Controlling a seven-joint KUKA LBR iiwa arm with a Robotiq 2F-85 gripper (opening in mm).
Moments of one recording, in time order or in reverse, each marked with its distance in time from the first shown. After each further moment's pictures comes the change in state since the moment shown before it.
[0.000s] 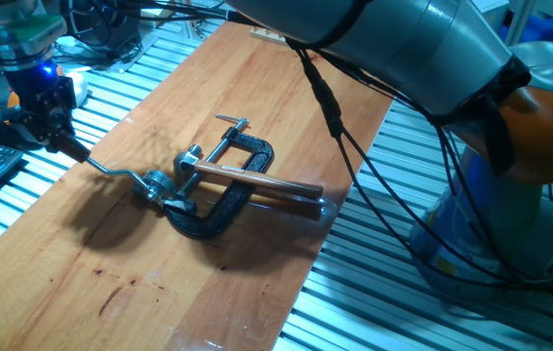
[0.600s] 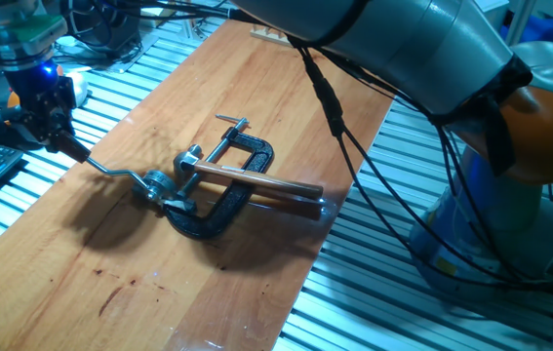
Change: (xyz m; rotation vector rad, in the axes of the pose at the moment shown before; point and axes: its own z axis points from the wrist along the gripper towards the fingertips) arm 0.000 0.000 0.000 -0.009 0.004 0.002
